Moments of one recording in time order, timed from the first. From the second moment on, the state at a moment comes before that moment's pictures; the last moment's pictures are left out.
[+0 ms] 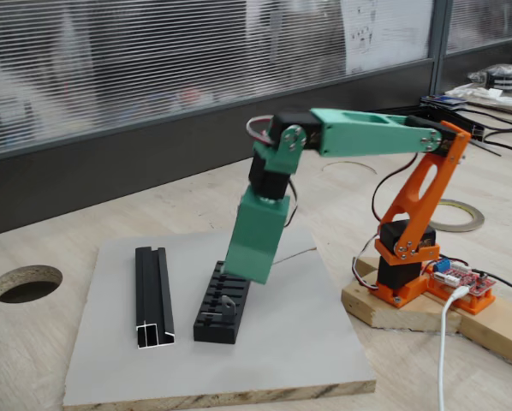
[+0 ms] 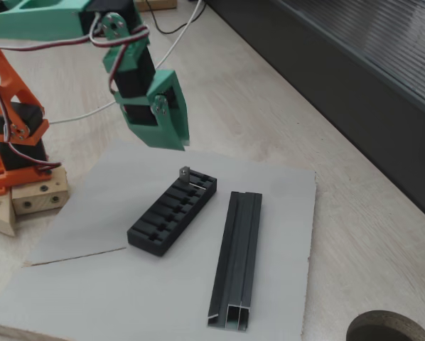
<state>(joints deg) -26.2 106.4 104.1 76.9 208.5</state>
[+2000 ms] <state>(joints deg) -29.5 92.0 104.4 76.5 208.5</state>
